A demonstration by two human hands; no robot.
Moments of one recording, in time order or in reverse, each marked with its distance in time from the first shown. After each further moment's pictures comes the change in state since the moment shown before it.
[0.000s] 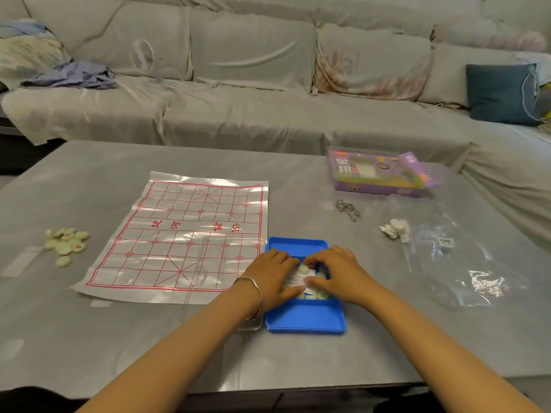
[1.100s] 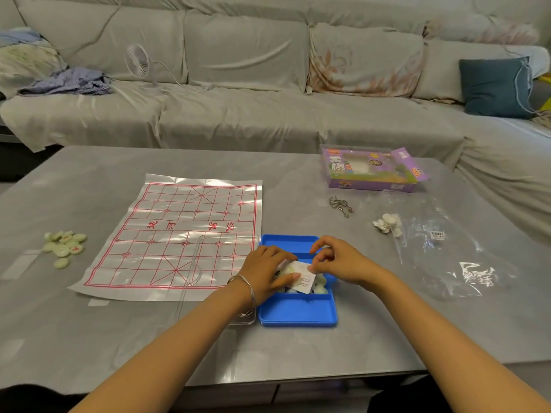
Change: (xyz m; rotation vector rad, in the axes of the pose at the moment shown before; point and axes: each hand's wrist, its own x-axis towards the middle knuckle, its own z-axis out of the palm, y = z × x) left_hand 0.000 -0.001 0.007 -0.217 0.121 -0.019; right_hand -0.007 0.000 -0.026 0.635 -0.141 0.294
